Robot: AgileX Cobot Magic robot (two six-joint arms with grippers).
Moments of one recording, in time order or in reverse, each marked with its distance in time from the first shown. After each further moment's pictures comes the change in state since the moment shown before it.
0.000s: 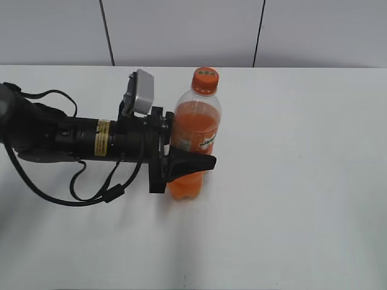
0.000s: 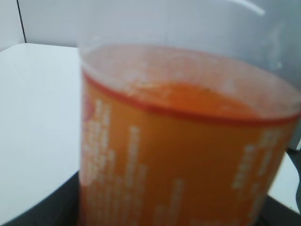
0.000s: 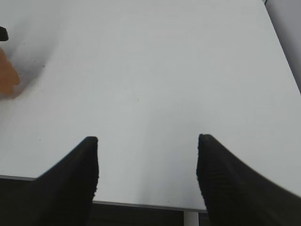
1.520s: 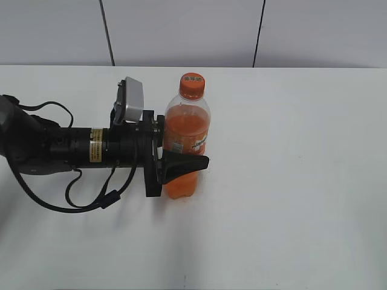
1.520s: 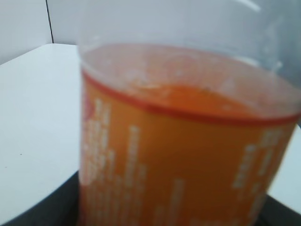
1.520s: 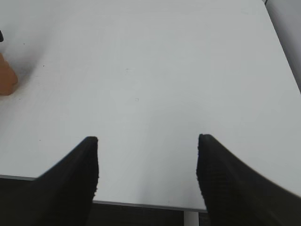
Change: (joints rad) left arm 0.034 0.039 0.051 -0.079 -0.047 0.126; right arm 0.000 0.000 0.000 0.000 0.001 -0.001
